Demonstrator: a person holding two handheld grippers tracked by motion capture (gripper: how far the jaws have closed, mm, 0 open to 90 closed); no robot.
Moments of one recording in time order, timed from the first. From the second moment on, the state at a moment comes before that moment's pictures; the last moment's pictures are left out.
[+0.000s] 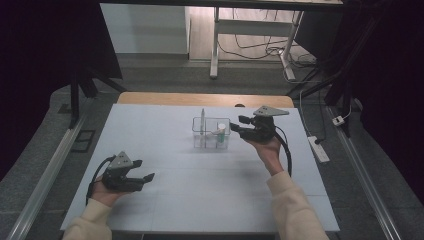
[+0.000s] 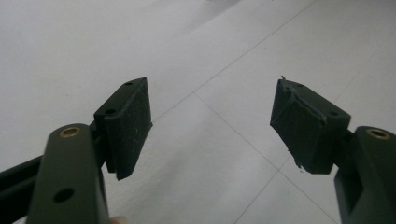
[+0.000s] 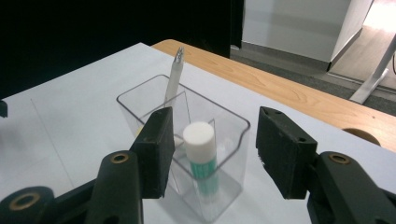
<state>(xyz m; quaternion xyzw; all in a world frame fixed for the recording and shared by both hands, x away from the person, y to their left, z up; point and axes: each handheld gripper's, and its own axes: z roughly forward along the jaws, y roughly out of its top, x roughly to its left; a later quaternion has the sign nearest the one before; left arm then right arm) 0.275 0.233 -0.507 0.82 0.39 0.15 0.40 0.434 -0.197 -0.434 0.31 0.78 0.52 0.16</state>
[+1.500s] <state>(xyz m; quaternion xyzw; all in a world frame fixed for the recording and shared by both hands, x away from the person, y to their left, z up) 0.272 0.229 -0.507 0.82 0.39 0.15 0.39 0.342 -0.314 -0.492 0.33 0.82 0.43 0.17</state>
